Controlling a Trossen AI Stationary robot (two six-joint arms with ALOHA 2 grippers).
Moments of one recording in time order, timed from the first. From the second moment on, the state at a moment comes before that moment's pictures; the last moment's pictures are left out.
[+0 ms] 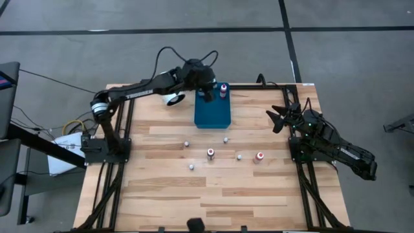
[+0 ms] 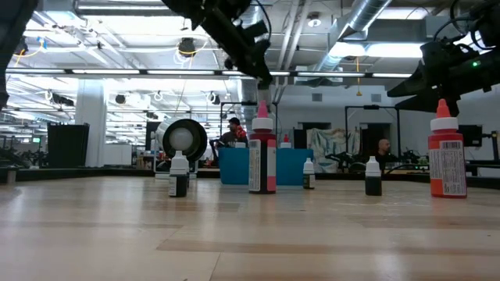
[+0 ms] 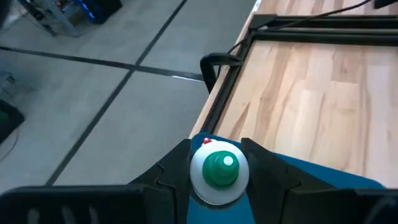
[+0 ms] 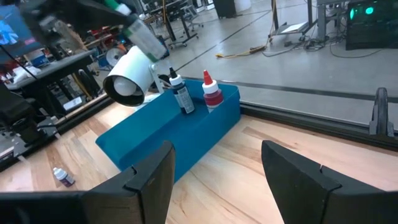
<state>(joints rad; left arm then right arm) 0.46 1.80 1.61 -0.31 -0.14 0.24 -0.53 0.01 0.16 -0.34 0.13 0.31</state>
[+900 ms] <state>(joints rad) 0.55 2.03 1.59 -0.26 -0.07 0.24 -0.53 0.01 0.16 -0.36 0.13 0.31</state>
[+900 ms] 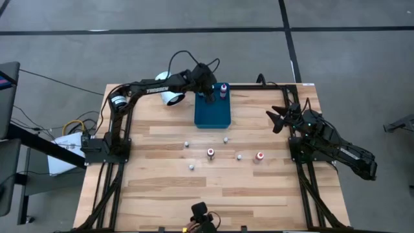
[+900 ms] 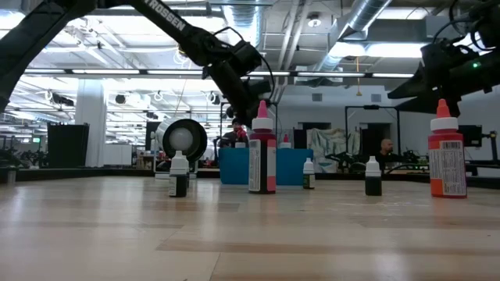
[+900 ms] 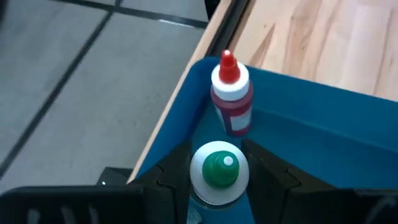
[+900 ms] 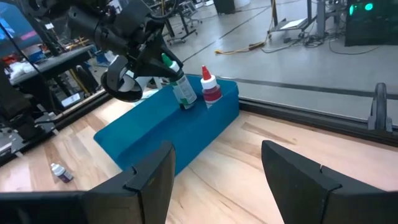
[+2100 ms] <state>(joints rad) 0.58 2.08 1.56 -0.17 -0.09 0.27 -0.53 0.02 0.16 -0.37 0.13 0.32</state>
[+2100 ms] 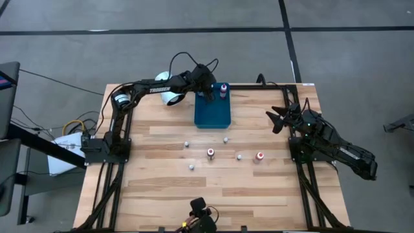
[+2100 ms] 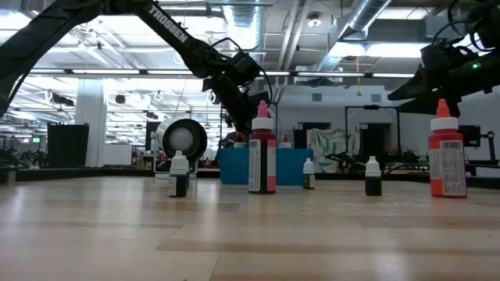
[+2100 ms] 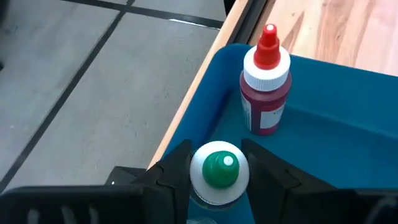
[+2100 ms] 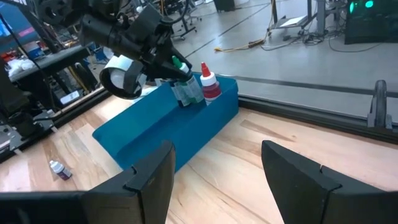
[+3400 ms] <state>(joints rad) 0.58 2.03 1.56 -0.18 -0.10 0.27 -0.53 0.02 0.16 -0.37 0.13 0.32</state>
